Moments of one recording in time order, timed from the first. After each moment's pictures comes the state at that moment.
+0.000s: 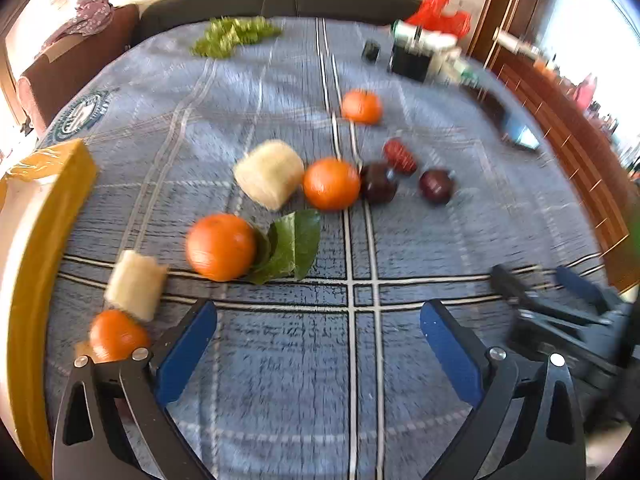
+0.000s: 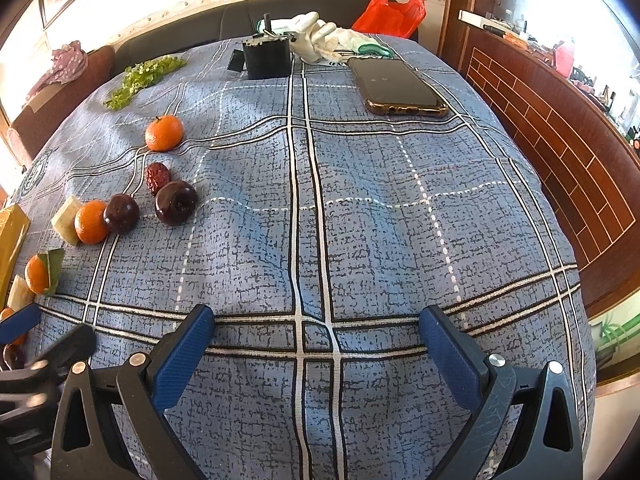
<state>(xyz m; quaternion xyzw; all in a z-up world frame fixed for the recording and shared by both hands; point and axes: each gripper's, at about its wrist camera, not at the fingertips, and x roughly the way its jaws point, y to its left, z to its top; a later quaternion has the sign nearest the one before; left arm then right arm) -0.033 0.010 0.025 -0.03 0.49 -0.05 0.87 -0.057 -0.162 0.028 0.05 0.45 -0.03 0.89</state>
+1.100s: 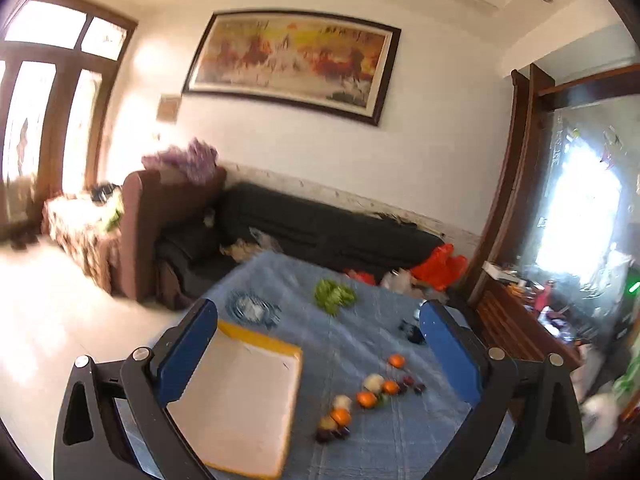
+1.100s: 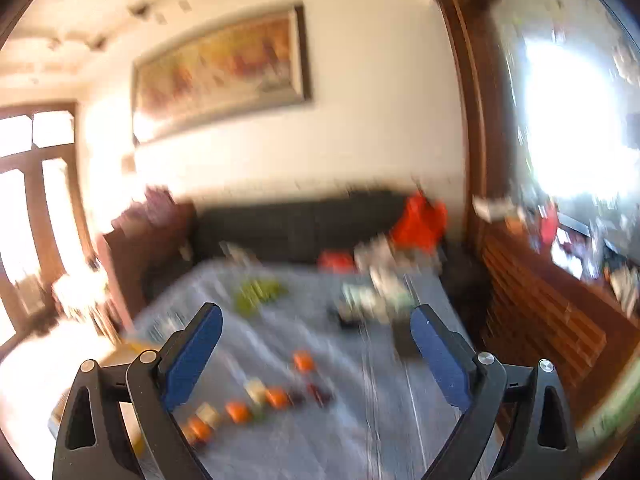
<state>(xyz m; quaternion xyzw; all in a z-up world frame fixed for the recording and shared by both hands) -0.298 0.230 0.321 -0.12 0.12 0.04 0.98 -0.251 -0.121 0.331 0.04 0.10 0.05 0.99</state>
